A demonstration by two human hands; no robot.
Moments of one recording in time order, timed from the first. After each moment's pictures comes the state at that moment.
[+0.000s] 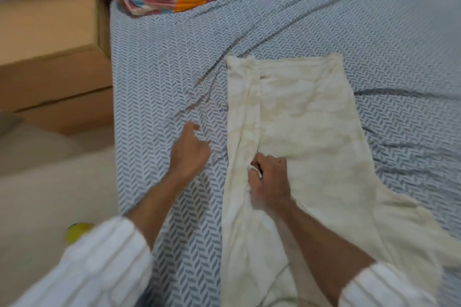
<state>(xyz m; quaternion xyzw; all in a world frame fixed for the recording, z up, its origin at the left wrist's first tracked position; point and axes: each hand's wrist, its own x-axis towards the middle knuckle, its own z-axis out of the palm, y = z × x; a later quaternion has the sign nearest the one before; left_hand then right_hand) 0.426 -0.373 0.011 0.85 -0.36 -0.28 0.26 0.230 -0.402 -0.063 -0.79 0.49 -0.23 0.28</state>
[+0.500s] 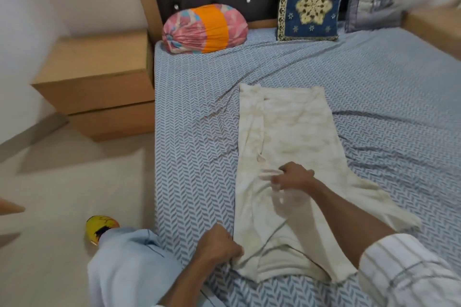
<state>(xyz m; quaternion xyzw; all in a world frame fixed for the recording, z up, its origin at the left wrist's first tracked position) 0.316 -0.149 0.007 0.79 -0.28 -0.53 0.08 0.160 -0.380 0.012 -0.76 0.56 0.10 0.32</state>
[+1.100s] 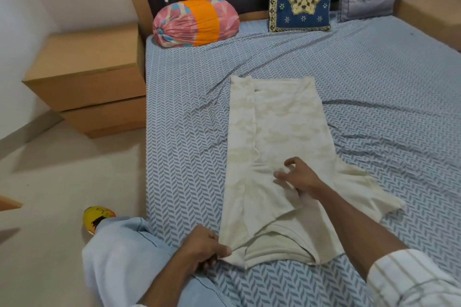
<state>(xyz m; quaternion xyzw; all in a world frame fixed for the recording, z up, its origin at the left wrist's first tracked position) 0.311 -0.120 0.002 0.78 -0.20 -0.58 0.13 0.102 -0.357 0.000 -0.63 0.61 -0.05 0.47</state>
